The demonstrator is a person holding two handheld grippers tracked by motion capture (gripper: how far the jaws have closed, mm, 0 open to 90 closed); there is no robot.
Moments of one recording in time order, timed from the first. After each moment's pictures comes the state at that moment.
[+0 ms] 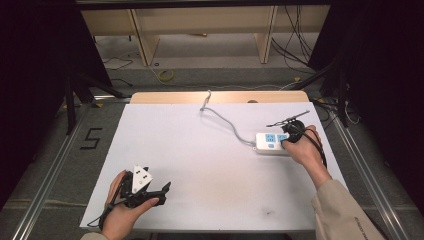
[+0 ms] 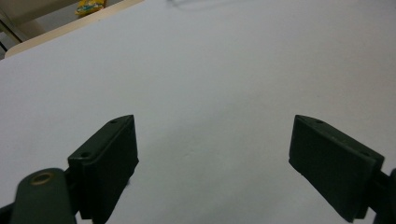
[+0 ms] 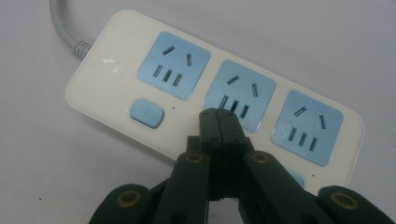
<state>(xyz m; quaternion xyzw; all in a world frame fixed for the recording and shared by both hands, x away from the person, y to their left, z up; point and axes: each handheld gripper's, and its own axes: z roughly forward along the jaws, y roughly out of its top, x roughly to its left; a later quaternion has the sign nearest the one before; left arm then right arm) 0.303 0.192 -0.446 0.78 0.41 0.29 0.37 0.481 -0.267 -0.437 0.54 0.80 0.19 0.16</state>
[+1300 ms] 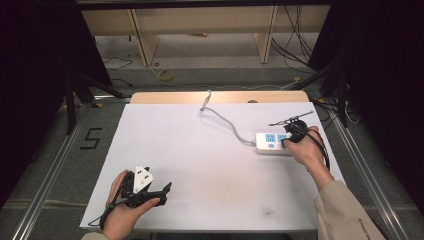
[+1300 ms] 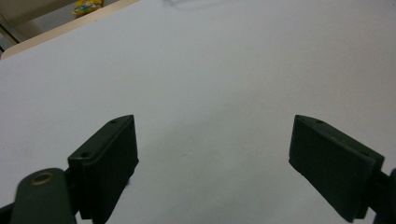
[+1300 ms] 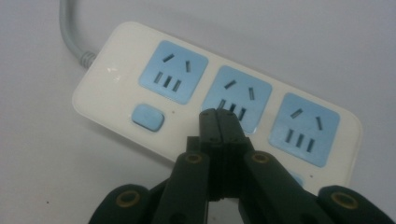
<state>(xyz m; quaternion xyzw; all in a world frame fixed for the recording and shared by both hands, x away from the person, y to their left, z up) 0.304 0.189 -0.447 0.78 0.41 0.29 0.37 0.479 -0.273 -0.435 0.55 0.80 0.21 0.16</state>
